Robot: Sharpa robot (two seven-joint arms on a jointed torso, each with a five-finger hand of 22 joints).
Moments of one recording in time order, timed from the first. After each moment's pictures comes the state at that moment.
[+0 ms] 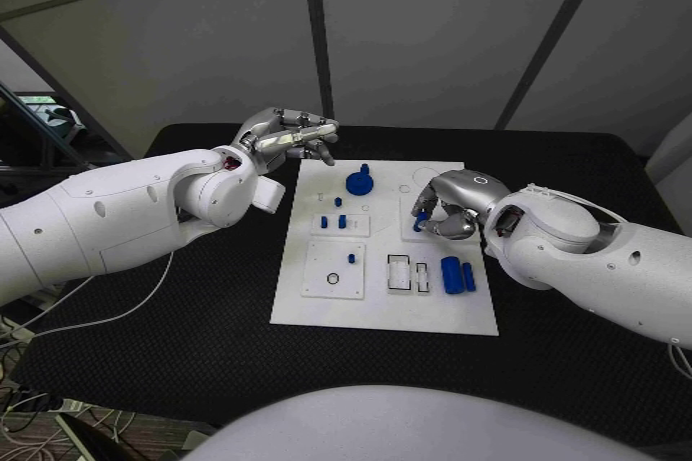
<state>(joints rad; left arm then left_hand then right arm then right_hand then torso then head) 1.11 -0.90 0.07 1.42 -0.12 -0.14 0.32 1.40 -0.07 0.26 0.01 0.06 1.00 0.17 0.17 0.09 1.00 0.12 0.37 0.18 1.01 0.06 0.69 0.47 0.13 1.04 0.17 0.18 0.82 1.12 -0.72 -0.01 1.54 -1.69 -0.23 -0.18 1.35 -0.06 0.48 -0.03 0.12 1.11 0.13 0.12 0.09 1.16 0.06 0.28 0.08 1.46 -0.02 1.25 1.11 0.14 1.30 0.08 1.16 0.92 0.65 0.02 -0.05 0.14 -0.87</state>
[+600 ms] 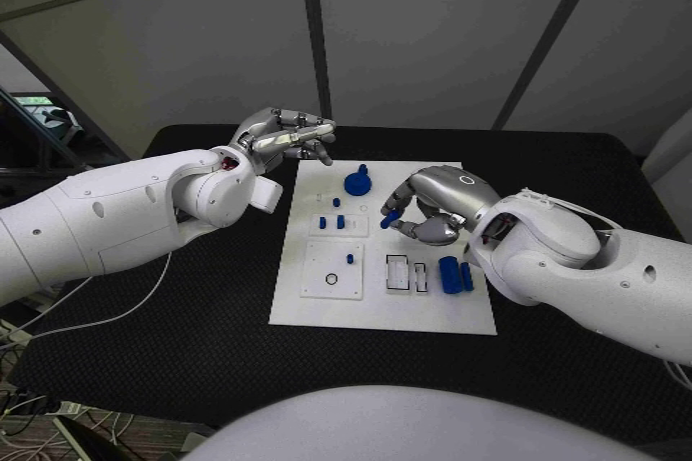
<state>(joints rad) 1.11 -0.89 0.07 1.41 -0.12 -0.14 0.32 1.40 -0.07 0.26 0.01 0.06 1.00 0.17 0.17 0.09 1.00 0.12 0.37 0.18 1.01 0.06 0.69 0.47 0.13 1.04 0.16 0.18 0.82 1.13 -0.74 0.00 1.72 -1.67 -0.33 -0.18 1.35 -0.06 0.49 -0.04 0.14 1.11 0.13 0.12 0.09 1.16 0.06 0.27 0.08 1.46 -0.02 1.25 1.11 0.14 1.30 0.08 1.16 0.92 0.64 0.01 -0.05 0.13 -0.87</state>
